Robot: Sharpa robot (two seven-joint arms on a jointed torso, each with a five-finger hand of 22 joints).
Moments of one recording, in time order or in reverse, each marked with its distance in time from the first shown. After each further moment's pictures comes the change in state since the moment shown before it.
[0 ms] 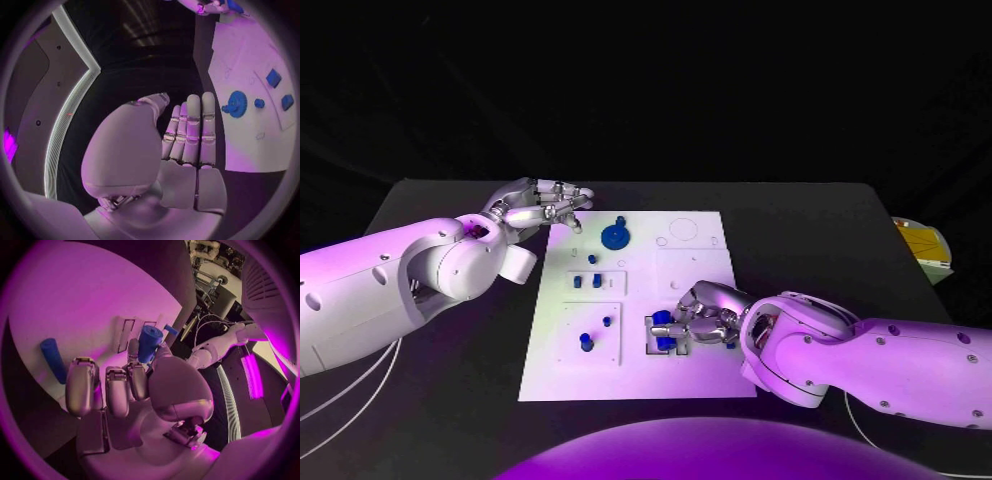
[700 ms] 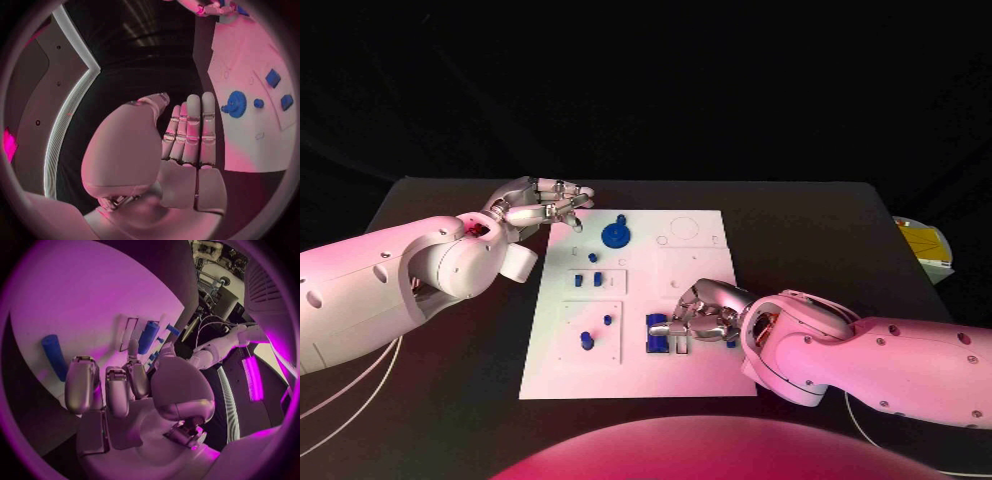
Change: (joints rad) left arm 0.000 -0.002 0.000 -0.001 0.001 0.003 -0.004; left_hand 0.000 0.000 0.000 0.000 0.000 0.000 0.000 0.000 0.000 0.000 0.000 0.000 0.000 0.000 0.000 0.000 0.000 0.000 0.000 0.000 0.000 0.000; right arm 0.000 0.001 0.000 -0.002 -0.025 -0.006 -0.015; right_hand -0.060 -0.041 -0.069 0.001 -0.085 -0.031 0.013 0.001 0.018 -0.013 0.002 -0.049 0.000 0.000 0.000 0.000 0.000 0.000 0.000 0.000 -0.037 0.000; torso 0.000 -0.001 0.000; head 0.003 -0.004
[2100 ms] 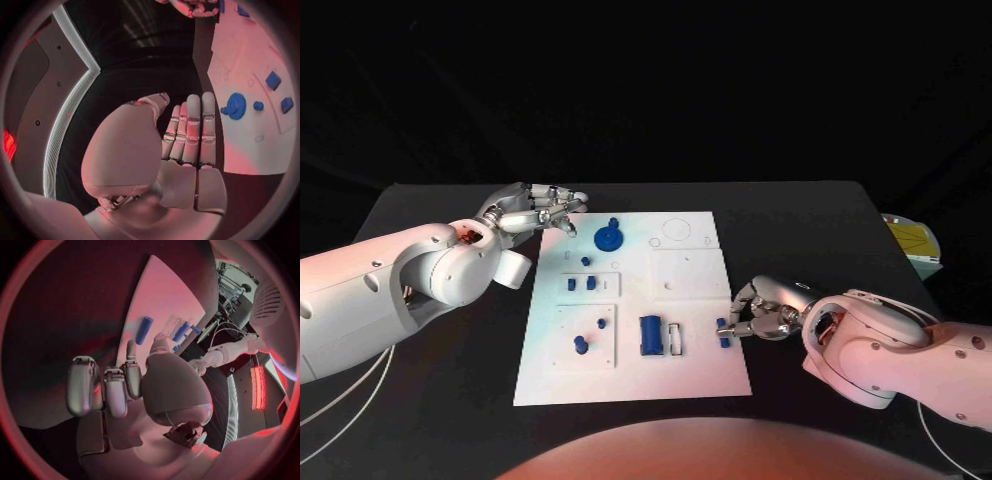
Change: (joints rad) left arm -0.005 -0.003 -0.003 0.002 0.000 -0.001 0.004; left_hand 0.000 0.000 0.000 0.000 0.000 0.000 0.000 0.000 0.001 0.000 0.000 0.000 -0.001 0.000 0.000 0.000 0.000 0.000 0.000 0.000 0.000 -0.001; right arm -0.009 -0.244 -0.003 0.043 -0.122 0.020 0.008; right_hand 0.273 0.013 -0.063 -0.007 0.151 0.012 0.017 -0.113 -0.098 0.001 0.018 0.007 0.045 0.000 0.008 0.004 0.001 0.000 -0.004 0.004 0.034 0.000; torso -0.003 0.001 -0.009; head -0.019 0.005
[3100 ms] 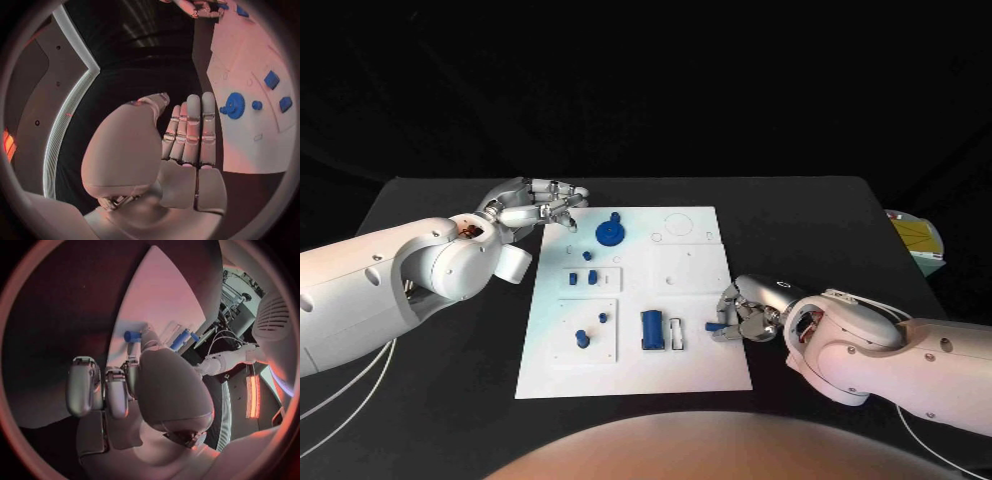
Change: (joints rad) left arm -0.002 -0.005 0.000 0.002 0.000 0.001 -0.002; left_hand 0.000 0.000 0.000 0.000 0.000 0.000 0.000 0.000 0.001 0.000 0.000 0.000 0.000 0.000 0.000 0.000 0.000 0.000 0.000 0.000 -0.004 -0.001; right arm -0.033 0.082 0.010 -0.036 -0.097 0.004 -0.015; right_hand 0.220 -0.139 0.348 0.011 -0.090 0.003 0.001 -0.042 0.187 0.000 -0.005 -0.030 0.085 -0.001 -0.012 0.000 0.000 0.000 0.004 -0.004 0.004 0.000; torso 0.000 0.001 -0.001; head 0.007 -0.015
